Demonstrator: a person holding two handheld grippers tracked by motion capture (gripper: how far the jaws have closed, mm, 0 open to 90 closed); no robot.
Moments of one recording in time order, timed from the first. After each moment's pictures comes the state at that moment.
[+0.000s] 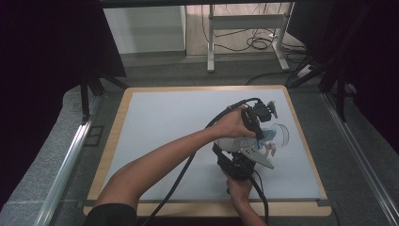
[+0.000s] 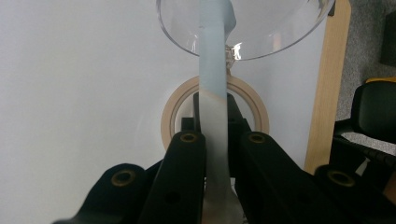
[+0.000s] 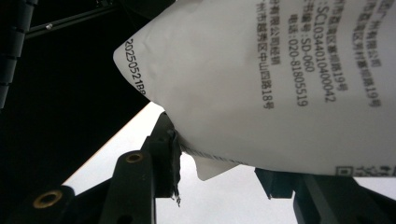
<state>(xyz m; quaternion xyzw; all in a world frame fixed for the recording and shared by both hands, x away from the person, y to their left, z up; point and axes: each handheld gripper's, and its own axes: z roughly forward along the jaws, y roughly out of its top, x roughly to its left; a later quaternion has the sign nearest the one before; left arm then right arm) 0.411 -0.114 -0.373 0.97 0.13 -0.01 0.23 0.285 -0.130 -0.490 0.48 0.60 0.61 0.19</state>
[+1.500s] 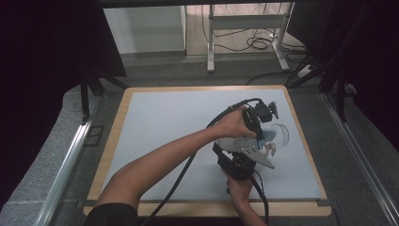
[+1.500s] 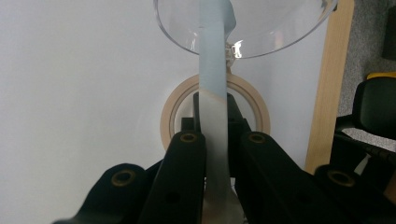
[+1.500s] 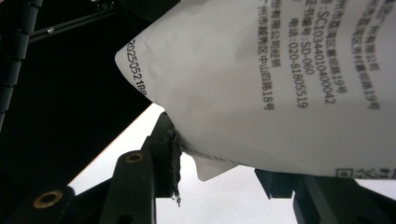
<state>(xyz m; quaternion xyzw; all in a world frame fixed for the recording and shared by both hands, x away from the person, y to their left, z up) 0.412 -0.118 -0.375 0.97 0.13 -0.02 0.21 0.285 -0.131 -0.489 0.48 0.60 0.61 0.19</state>
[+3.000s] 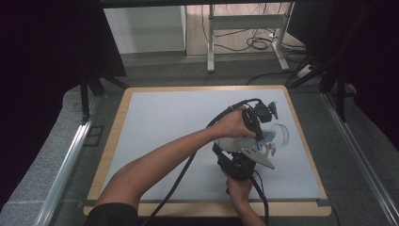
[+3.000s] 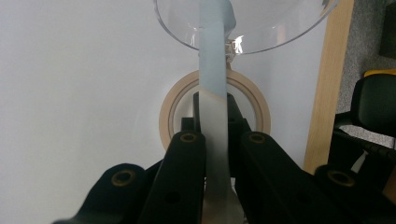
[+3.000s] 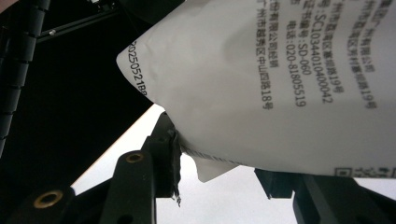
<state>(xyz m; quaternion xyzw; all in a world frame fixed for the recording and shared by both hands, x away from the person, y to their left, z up) 0.413 -0.117 -0.376 0.97 0.13 -0.02 0.21 0.284 -0.130 -0.489 0.48 0.60 0.62 0.18</state>
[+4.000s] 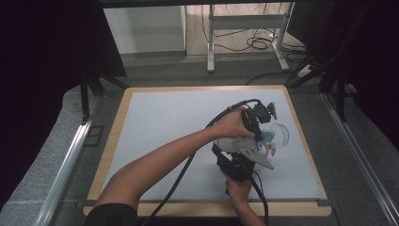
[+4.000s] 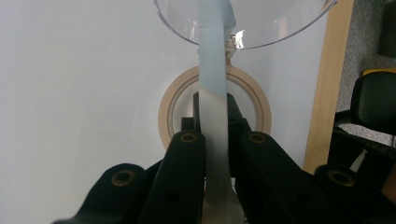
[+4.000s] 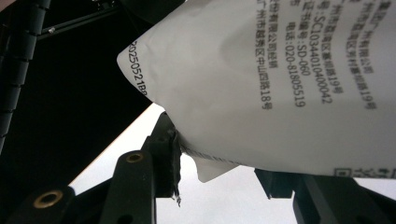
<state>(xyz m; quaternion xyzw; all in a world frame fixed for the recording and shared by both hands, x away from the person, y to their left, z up) 0.413 -0.115 -0.378 0.97 0.12 -0.03 0.21 0.284 -0.129 -0.491 0.48 0.60 0.61 0.18</state>
